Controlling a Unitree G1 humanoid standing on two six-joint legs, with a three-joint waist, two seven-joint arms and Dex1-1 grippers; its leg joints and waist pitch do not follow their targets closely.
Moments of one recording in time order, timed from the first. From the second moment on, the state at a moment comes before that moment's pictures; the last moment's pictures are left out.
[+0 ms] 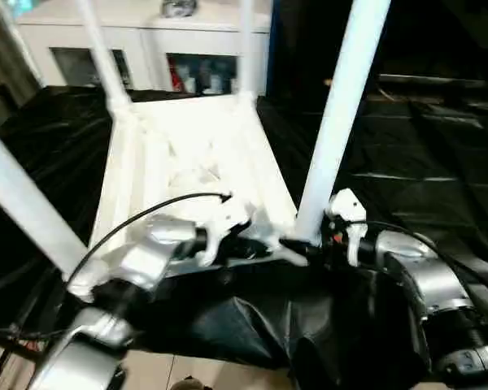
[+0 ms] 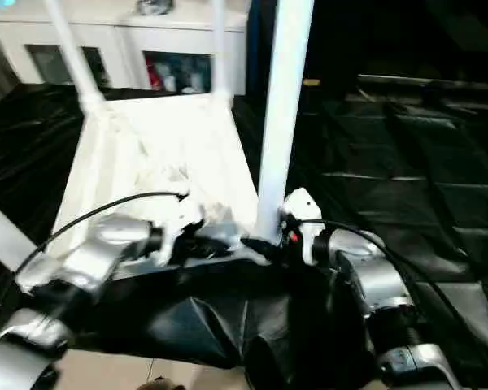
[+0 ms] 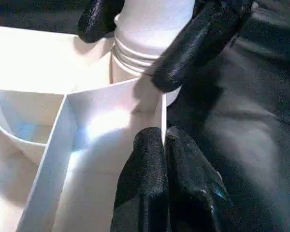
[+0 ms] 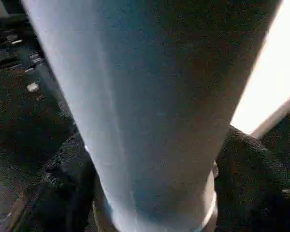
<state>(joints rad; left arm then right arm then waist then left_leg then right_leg) -0.53 0.29 -0.29 0.48 -0.05 0.20 -1.22 -0.39 -0.39 0.15 0.39 0.19 0.19 1.06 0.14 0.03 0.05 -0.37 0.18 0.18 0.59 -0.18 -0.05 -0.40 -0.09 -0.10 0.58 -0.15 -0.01</state>
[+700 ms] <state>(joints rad) -0.61 0.18 -0.27 0.58 0.01 0.24 -0.98 -0.45 -0.27 0.07 0.50 0.16 0.23 0.73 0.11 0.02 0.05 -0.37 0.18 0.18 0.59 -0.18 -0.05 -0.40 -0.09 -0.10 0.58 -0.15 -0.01</state>
